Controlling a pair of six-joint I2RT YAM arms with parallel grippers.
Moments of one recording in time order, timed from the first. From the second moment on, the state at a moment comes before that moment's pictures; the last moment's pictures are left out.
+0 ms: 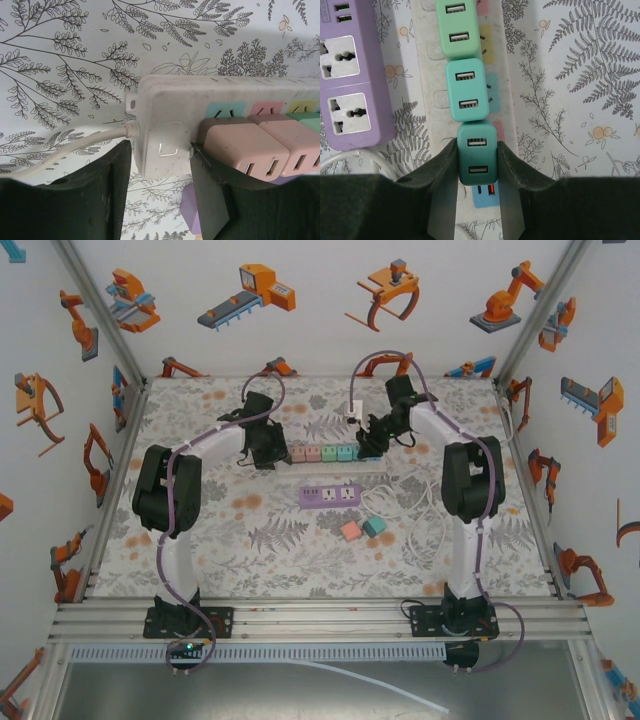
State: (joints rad) left arm -0.43 2.02 1.44 -0.49 0.08 -0.58; right arm 0.27 2.13 1.70 -0.77 -0.77 -1.11
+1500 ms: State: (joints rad) left arm -0.46 1.44 1.32 -0.49 0.20 -0.44; right arm 0.31 1.21 0.97 0.03 -0.32 0.55
